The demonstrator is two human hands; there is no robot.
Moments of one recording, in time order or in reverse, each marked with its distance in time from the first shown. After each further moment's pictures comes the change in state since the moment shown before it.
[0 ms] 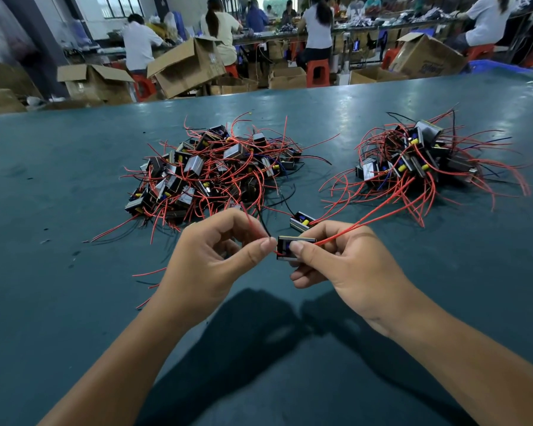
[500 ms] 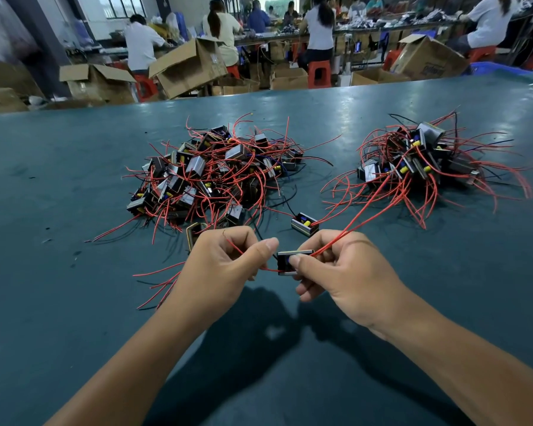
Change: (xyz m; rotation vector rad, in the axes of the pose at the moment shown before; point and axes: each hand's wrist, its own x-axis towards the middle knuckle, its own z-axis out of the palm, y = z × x) left_hand -0.001 0.000 0.010 0.002 0.046 -0.182; right_hand -0.001 0.004 0.001 -0.153 -0.004 0.039
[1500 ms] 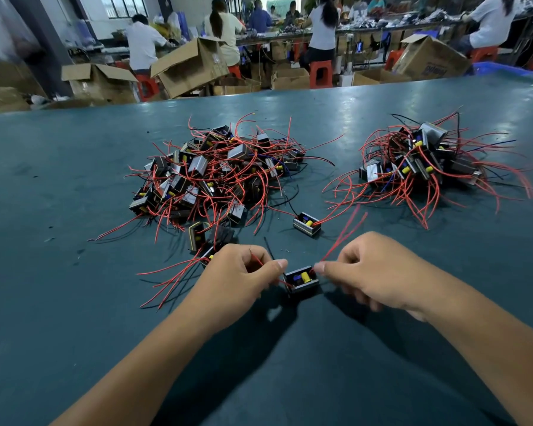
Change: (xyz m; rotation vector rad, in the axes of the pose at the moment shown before) left_hand -0.002 -0.018 0.009 0.191 -0.133 -0.236; right_hand 0.008 -0.001 -0.040 -0.638 -0.094 0.270
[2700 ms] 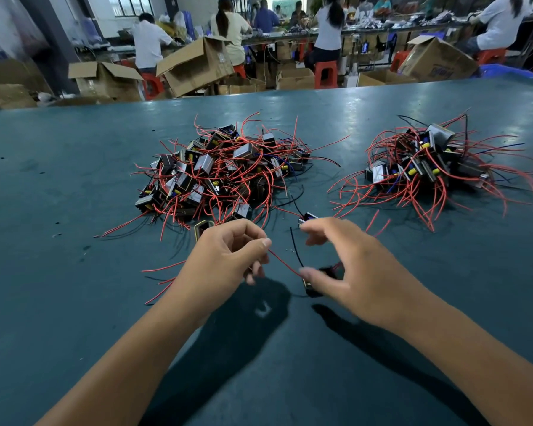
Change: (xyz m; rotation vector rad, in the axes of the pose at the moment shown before) left_hand 0.005 0.001 -0.019 -0.268 0.085 0.061; right_hand -0.002 -0.005 0.019 -0.203 0.278 -0.652
